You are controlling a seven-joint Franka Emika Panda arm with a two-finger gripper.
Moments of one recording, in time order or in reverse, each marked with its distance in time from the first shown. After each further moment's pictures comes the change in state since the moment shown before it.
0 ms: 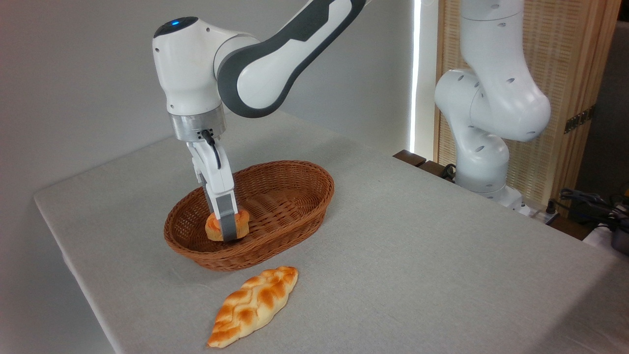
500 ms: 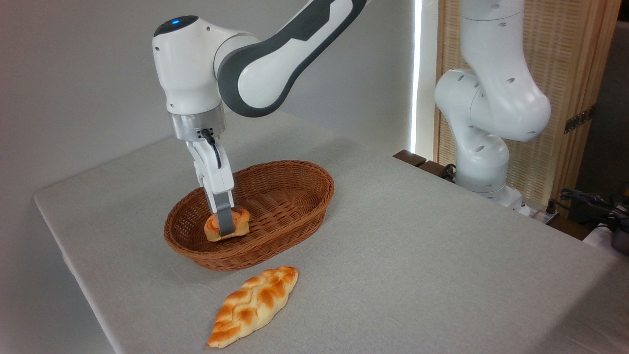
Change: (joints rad) arm 0.003 -0.003 0.000 0.002 -0.004 0.000 0.000
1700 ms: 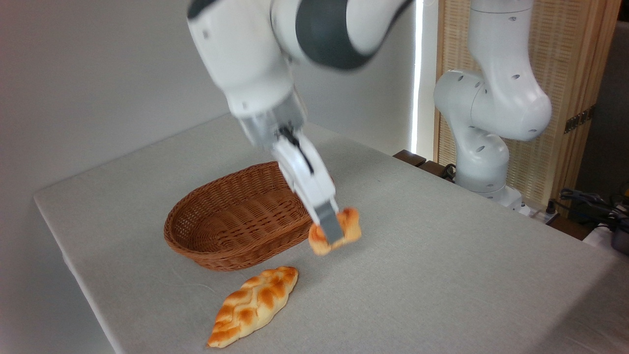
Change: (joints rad) arm 0.039 -0.129 0.324 0.045 0.062 -0.462 0.414
